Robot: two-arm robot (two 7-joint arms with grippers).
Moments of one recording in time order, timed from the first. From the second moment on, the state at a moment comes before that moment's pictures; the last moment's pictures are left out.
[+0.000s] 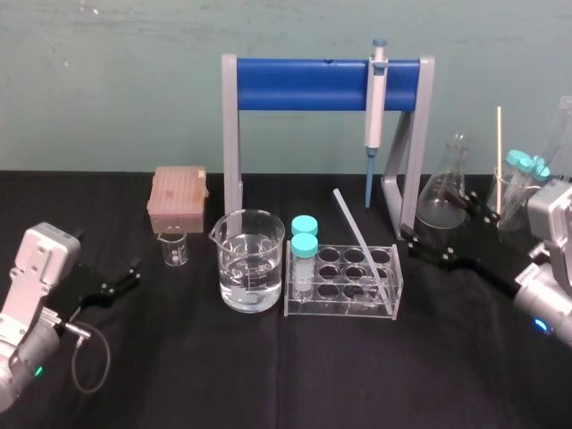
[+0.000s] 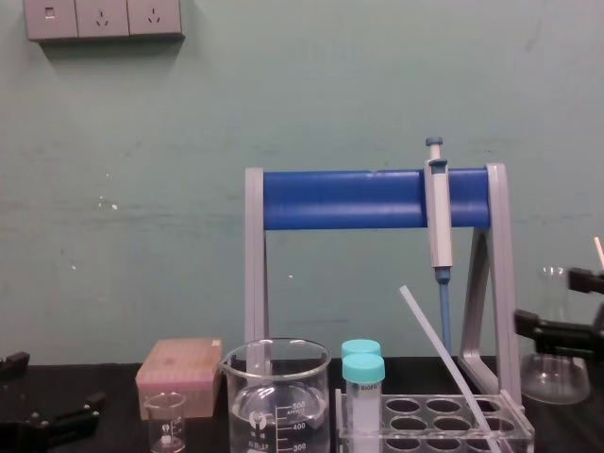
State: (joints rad) left arm -0.20 0.60 0.45 -1.41 -0.25 -0.12 0.03; right arm 0.34 0.59 -0.43 -1.31 0.37 -0.27 0.35
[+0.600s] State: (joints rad) left arm -0.20 0.60 0.45 -1.41 -0.25 -0.12 0.03; right arm 0.54 0.48 -0.47 -1.08 0.42 -0.23 0.65
